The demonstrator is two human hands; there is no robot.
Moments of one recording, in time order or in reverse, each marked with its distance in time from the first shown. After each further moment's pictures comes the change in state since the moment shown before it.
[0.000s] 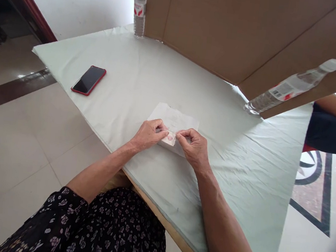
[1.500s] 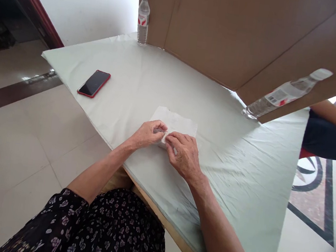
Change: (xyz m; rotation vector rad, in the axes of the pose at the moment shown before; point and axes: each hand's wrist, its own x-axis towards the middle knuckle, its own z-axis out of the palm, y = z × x) left_hand -0.002 -0.003 -0.014 -0.013 -0.097 -0.018; right_hand -0.021 -0.022 0.011 -0.650 -0.099 -0.566
